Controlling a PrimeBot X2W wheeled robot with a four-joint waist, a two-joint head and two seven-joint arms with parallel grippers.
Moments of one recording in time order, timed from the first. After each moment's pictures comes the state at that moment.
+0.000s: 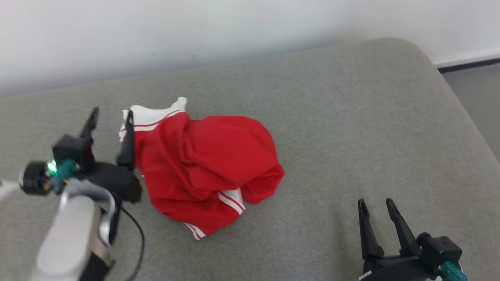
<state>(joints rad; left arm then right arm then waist) -0.67 0.27 -0.25 0.67 -0.34 -0.06 -0.26 -0.05 -0.05 0.06 0.24 0.26 0.13 -0.26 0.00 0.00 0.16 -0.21</state>
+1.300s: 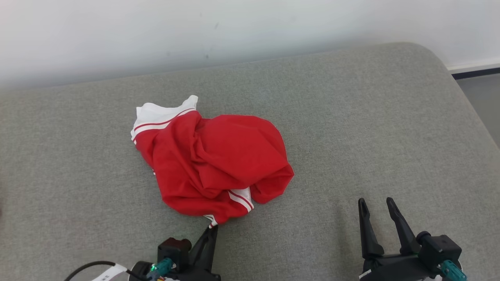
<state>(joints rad) -0.28 0.05 -0.42 0.63 -0.38 -0.09 -0.26 -0.05 -0.05 0.05 0.24 0.25 0.13 -0.26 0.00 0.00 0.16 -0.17</state>
